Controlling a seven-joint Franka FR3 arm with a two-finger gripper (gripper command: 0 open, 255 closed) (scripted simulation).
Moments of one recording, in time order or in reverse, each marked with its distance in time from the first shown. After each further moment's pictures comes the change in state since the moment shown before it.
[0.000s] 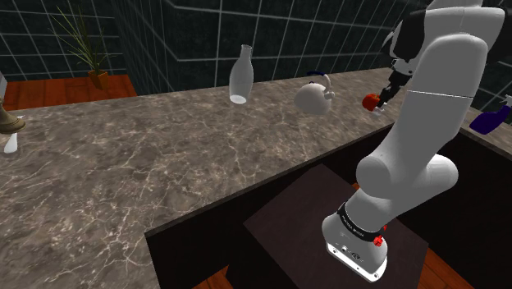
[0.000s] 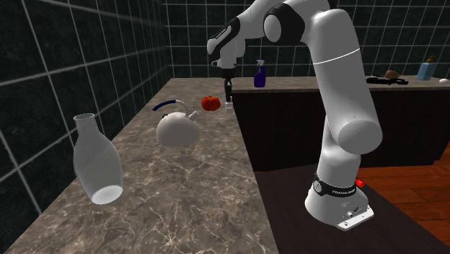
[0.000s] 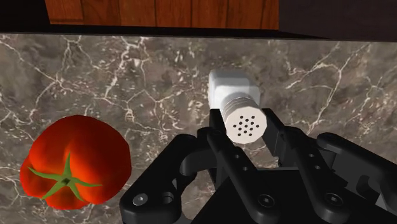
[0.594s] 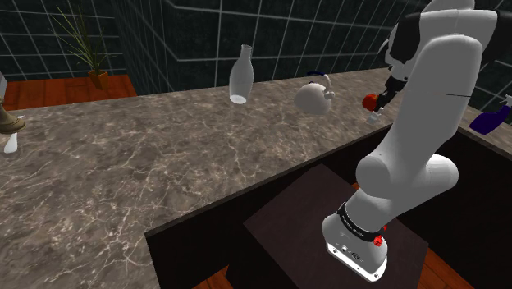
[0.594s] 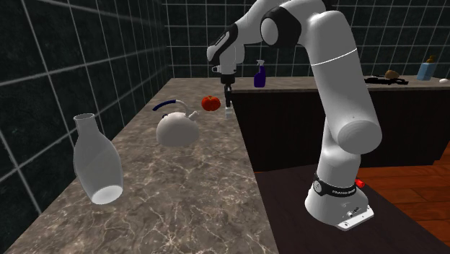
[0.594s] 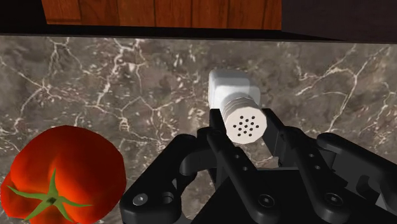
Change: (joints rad) arm -0.009 0.031 0.015 -0.035 0.027 0.058 -0.017
